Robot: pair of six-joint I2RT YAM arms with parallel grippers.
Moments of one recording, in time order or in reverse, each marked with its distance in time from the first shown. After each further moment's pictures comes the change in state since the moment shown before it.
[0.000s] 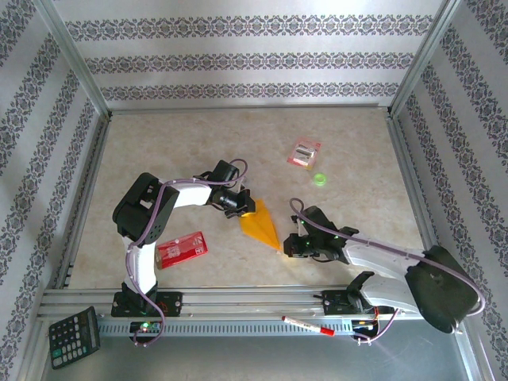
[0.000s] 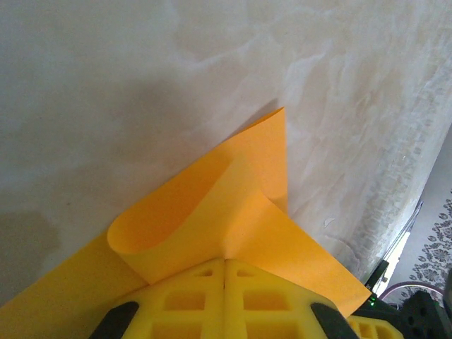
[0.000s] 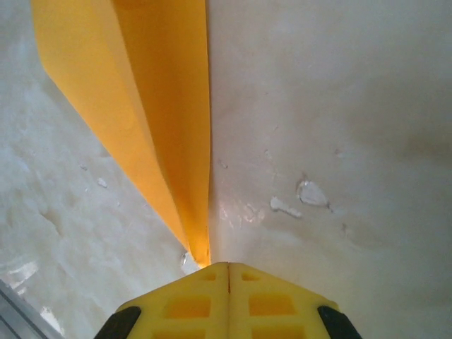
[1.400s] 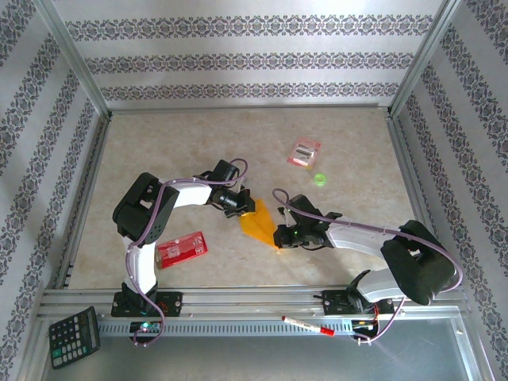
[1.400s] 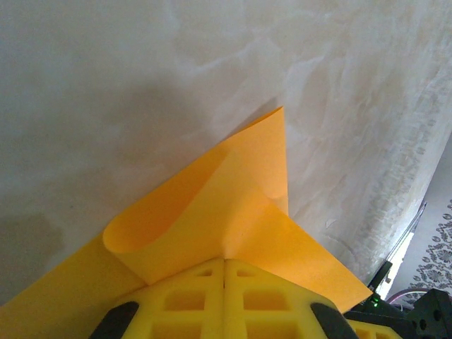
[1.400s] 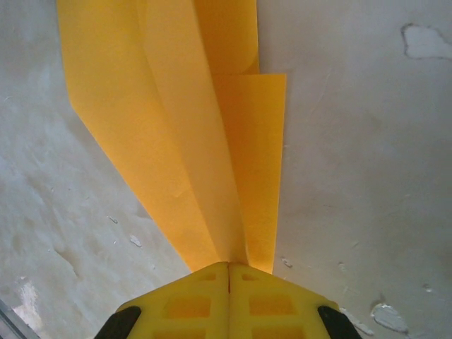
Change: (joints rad) left arm 0.000 0.000 0.006 -0.010 -0.007 0.009; right arm 0.004 0.244 0.171 0.012 -0.017 -0.091
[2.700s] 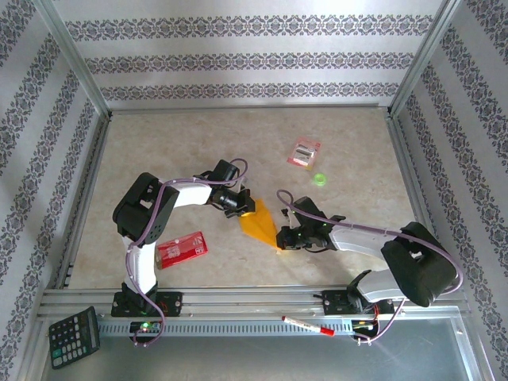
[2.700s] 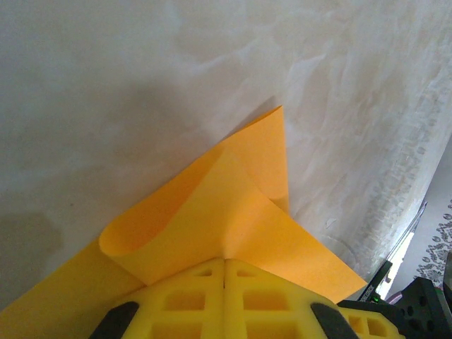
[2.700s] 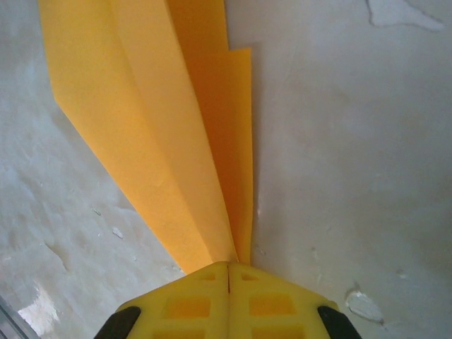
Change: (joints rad) left arm 0.000 0.000 0.003 -0.008 0.000 0.000; right arm -0.031 -0.022 -0.061 0.041 -0.034 0.006
